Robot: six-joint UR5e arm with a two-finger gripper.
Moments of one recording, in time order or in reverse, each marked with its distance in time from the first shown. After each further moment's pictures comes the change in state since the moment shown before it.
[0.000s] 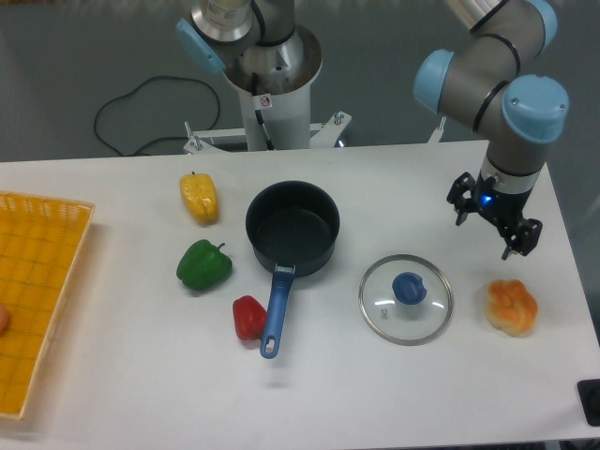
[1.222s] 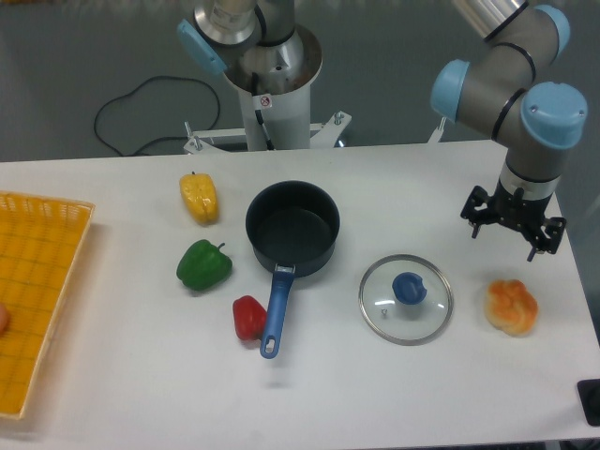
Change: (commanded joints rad) arm 0.003 -0.093 0.060 0.073 -0.002 -0.460
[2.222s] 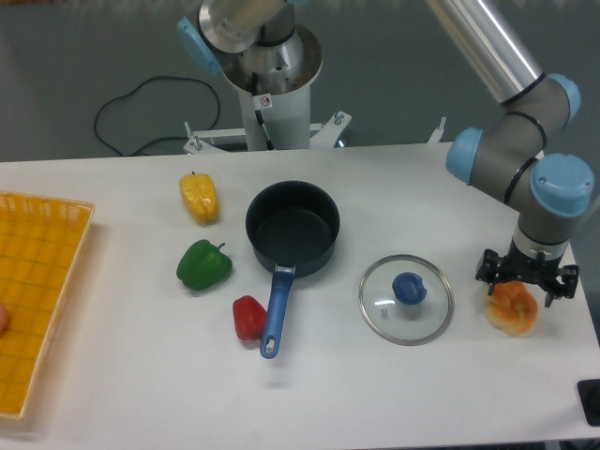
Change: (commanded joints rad) arm -0.006 -0.195 0.091 0.118 0.011 -0.092
